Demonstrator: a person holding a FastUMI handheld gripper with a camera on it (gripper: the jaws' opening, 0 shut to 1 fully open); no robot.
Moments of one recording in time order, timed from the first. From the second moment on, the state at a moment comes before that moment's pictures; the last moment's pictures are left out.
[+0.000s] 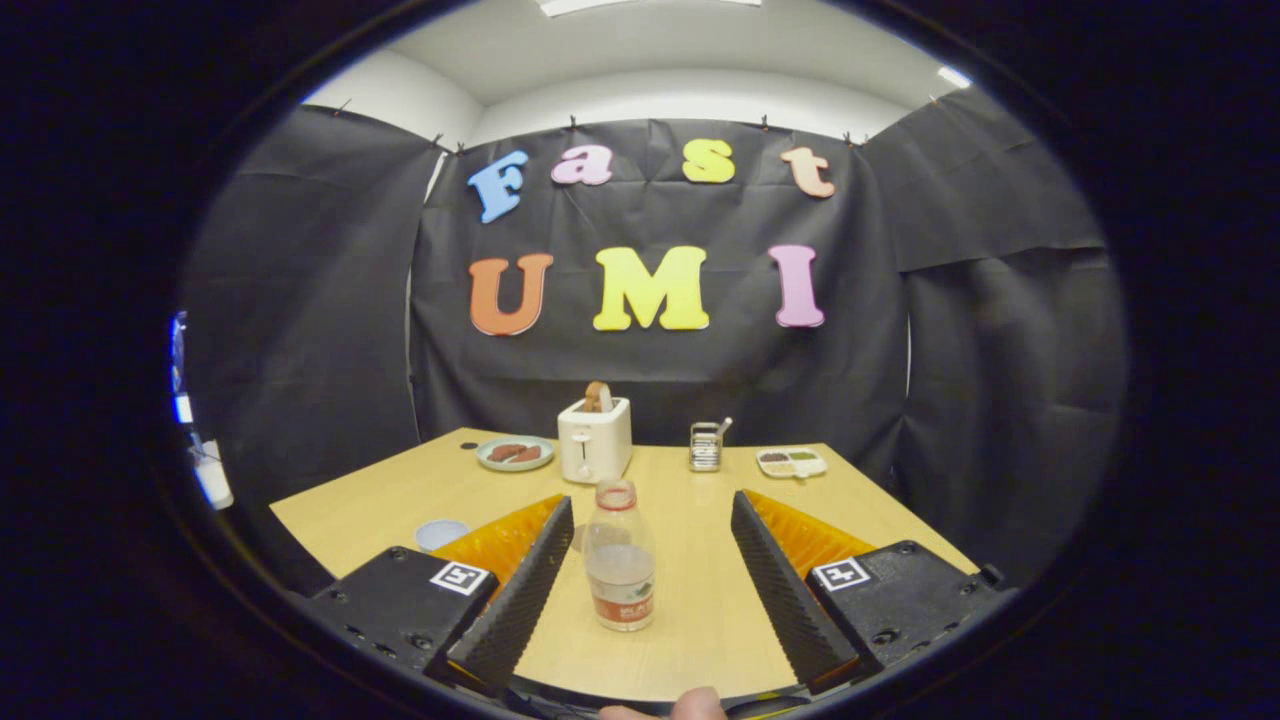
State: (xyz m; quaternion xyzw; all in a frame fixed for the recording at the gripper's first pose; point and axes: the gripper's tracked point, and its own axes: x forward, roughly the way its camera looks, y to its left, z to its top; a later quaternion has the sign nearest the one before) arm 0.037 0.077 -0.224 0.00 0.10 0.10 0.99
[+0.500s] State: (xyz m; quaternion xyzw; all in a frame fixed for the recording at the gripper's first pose) arm 0.071 0.101 -0.325 0.01 0.21 0.11 0.97
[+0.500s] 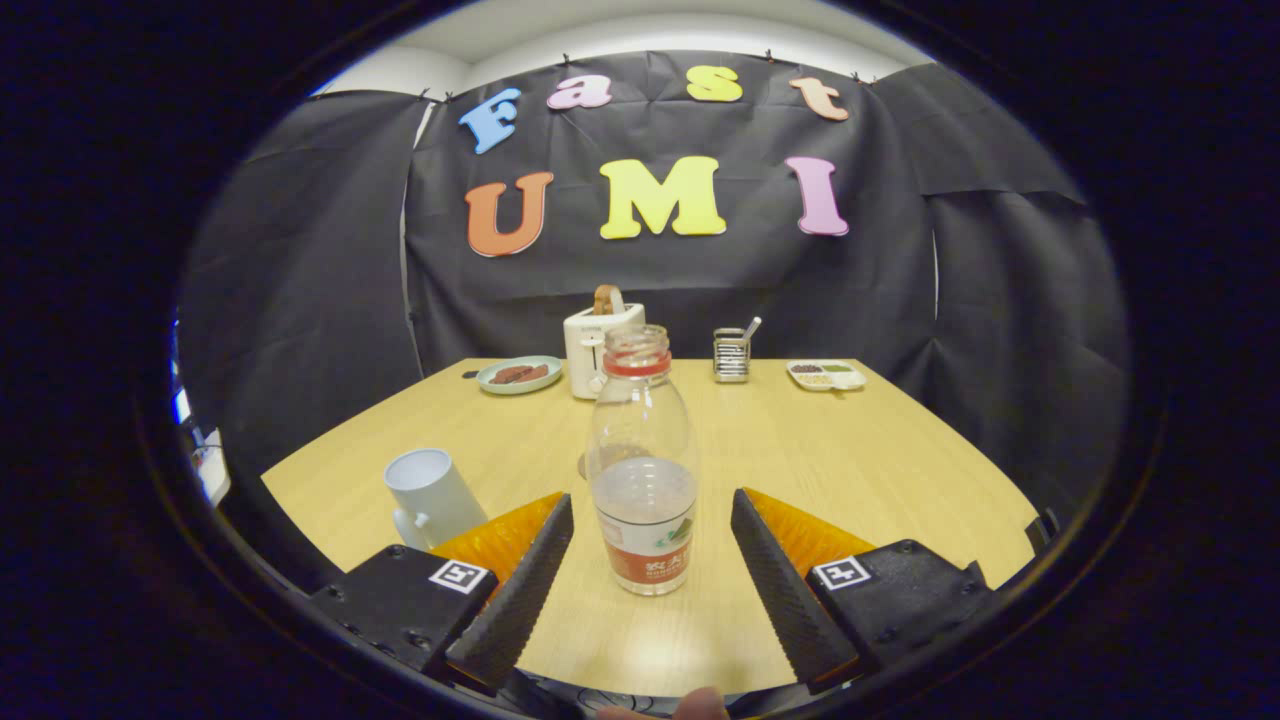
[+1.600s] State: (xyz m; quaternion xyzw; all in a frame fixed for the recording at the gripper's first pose) arm 0.116 0.134 -0.338 -0.04 0.21 0.09 0.97
